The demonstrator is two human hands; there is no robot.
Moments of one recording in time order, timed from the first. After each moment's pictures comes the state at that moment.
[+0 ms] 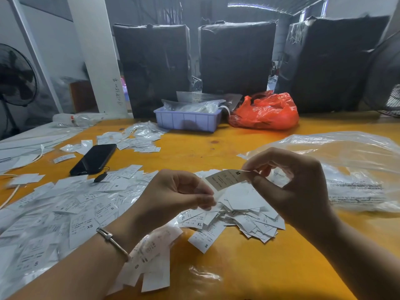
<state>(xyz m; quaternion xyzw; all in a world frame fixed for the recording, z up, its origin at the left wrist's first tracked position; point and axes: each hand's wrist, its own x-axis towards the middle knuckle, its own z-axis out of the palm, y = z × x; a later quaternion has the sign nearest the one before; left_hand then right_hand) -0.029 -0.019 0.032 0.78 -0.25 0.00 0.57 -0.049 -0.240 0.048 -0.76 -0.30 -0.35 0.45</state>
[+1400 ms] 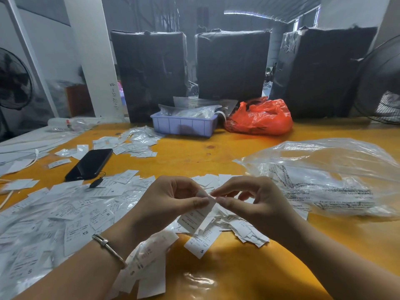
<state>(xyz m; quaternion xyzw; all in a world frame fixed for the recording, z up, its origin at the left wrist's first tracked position) -0.028 -0.022 0.032 0.78 -0.22 -0.01 0.59 -0.040 -0.228 0.031 -0.81 -0.27 -0.14 0.50</state>
